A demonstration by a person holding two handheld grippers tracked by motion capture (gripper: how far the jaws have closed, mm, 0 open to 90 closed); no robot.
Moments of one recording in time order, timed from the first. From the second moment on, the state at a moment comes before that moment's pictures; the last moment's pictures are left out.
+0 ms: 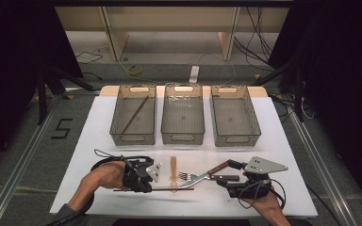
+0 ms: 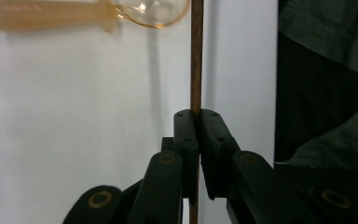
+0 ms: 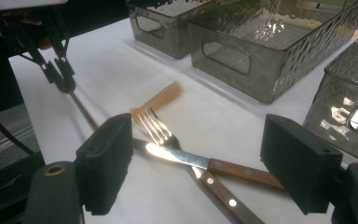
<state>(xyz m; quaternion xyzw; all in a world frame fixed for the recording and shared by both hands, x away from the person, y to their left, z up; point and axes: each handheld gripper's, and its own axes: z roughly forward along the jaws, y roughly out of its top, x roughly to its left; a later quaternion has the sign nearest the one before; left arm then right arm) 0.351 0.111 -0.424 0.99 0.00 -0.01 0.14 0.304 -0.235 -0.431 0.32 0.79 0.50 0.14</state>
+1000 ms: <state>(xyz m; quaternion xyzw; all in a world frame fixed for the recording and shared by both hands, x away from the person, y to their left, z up) 0.407 0.145 -0.384 0.90 0.30 0.12 0.30 0.305 -0.237 -0.431 0.32 0.79 0.50 0.14</state>
